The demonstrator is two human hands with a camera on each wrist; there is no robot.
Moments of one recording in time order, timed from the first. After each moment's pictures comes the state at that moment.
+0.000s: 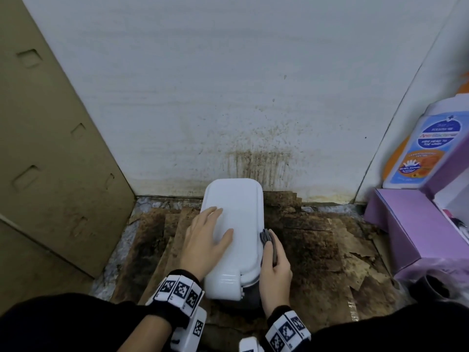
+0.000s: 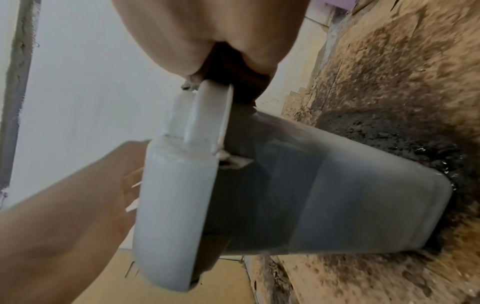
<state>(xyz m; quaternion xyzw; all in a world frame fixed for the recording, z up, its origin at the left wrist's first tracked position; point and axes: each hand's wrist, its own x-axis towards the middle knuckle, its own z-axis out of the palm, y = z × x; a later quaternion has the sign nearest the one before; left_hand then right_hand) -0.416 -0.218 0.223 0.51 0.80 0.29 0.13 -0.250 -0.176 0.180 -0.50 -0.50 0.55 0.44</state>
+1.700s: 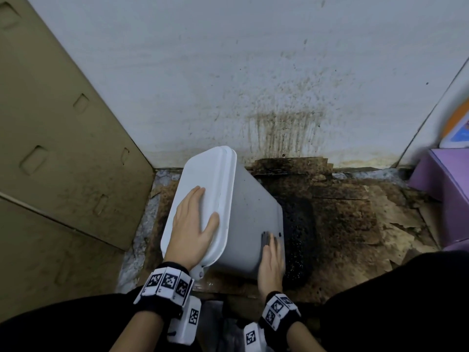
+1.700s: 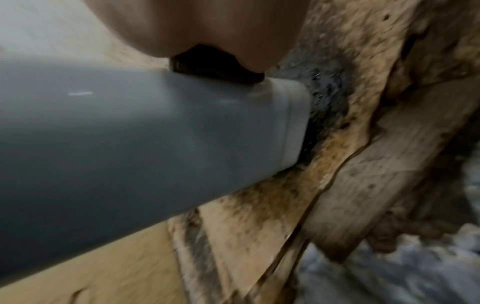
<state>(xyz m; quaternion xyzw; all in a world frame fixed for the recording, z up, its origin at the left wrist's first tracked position) -0.483 -0.253 0.191 0.48 0.81 0.31 0.12 -0.316 -0.193 0.038 -0.56 -0.56 0.55 0.26</state>
